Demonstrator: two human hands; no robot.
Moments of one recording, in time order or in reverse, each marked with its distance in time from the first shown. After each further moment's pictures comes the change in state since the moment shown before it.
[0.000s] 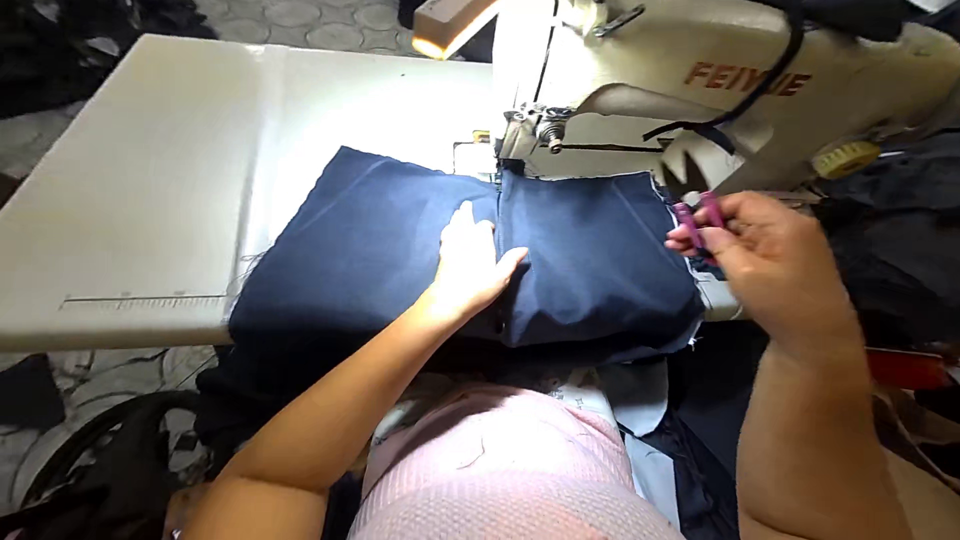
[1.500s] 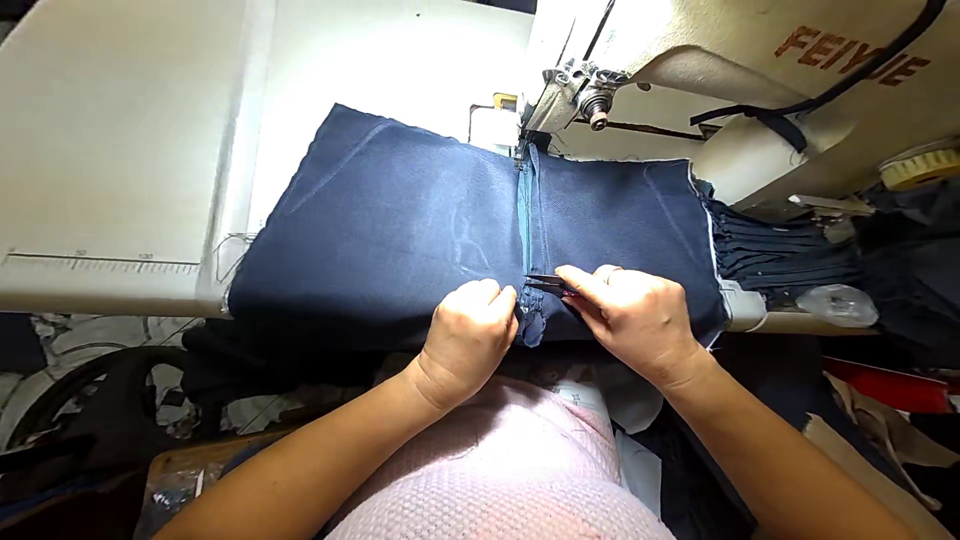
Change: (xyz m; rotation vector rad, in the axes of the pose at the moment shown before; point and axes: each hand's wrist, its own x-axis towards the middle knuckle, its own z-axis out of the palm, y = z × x) left_hand -0.080 -0.003 0.029 0.159 0.404 0.391; right_hand -0.011 -0.009 0.106 -0.446 -0.070 -0.506
